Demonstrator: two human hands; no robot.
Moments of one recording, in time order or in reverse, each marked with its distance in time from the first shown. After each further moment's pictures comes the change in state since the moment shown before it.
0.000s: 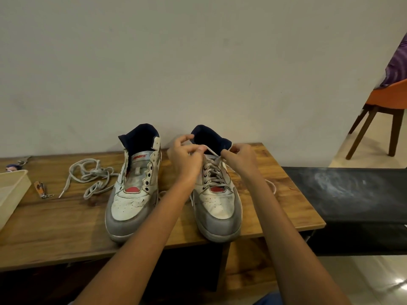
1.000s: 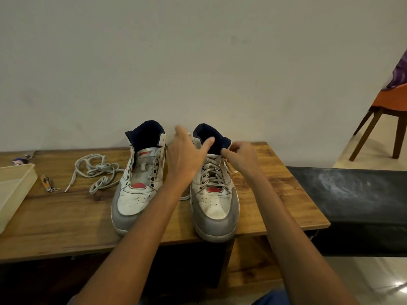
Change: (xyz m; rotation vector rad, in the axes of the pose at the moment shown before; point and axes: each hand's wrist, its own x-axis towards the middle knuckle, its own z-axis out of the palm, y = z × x) left_hand 0.007 0.011 -0.023 0.617 0.009 0.279; right_hand 0.001 -0.005 0.005 -0.087 -0.034 -0.073
